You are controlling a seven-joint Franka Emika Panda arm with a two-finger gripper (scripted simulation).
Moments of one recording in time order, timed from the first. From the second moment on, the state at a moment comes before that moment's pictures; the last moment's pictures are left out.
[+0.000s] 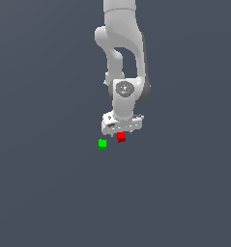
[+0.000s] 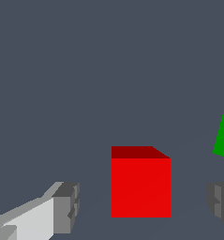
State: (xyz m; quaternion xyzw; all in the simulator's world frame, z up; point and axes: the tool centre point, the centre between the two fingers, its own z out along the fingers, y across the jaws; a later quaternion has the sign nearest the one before) arm -0.069 0.034 0.054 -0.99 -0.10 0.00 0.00
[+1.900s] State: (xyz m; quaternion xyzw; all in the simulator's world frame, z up) arm -0.070 0.034 0.082 -0.99 -0.10 0.00 0.00
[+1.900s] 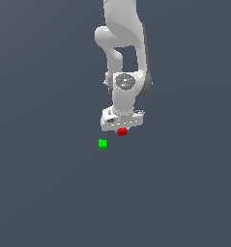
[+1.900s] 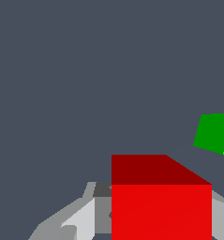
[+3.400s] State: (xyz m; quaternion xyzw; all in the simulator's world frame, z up) arm -0.048 -0.012 0.092 -0.99 -0.10 0.00 0.00
